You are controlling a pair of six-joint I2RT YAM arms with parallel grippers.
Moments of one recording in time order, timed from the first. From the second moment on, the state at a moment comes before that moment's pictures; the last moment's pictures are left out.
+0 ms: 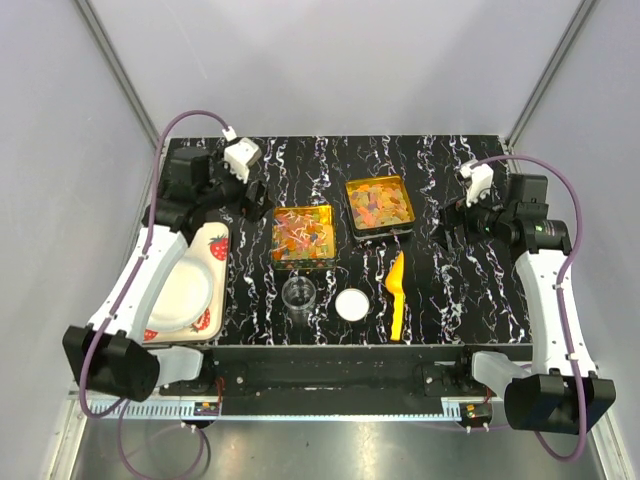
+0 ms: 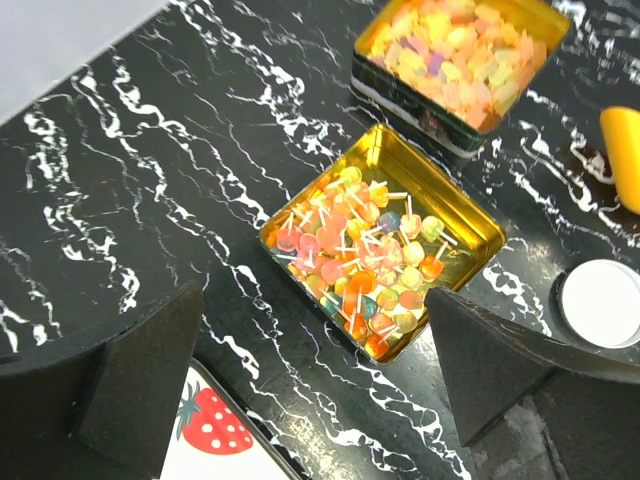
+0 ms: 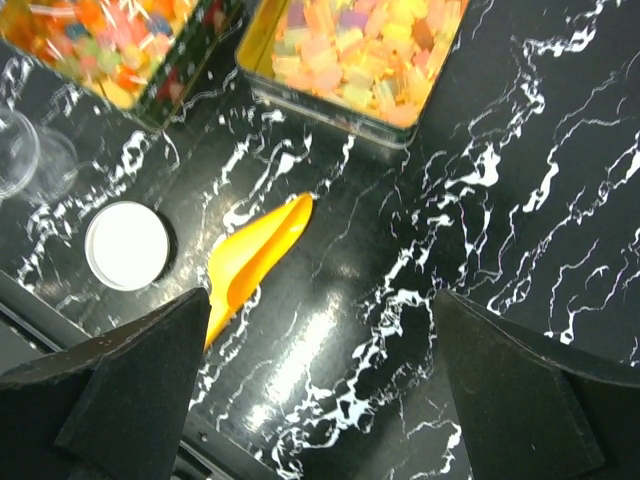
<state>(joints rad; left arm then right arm) -0.20 1.24 1.22 -0.48 0.46 0.28 -0.08 1.09 1.16 -0.84 -0.56 -0.38</state>
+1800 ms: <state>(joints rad) -0.35 2.10 1.70 -0.53 0.16 0.56 -0.08 0.95 0.97 -0.83 -0.49 -0.45</state>
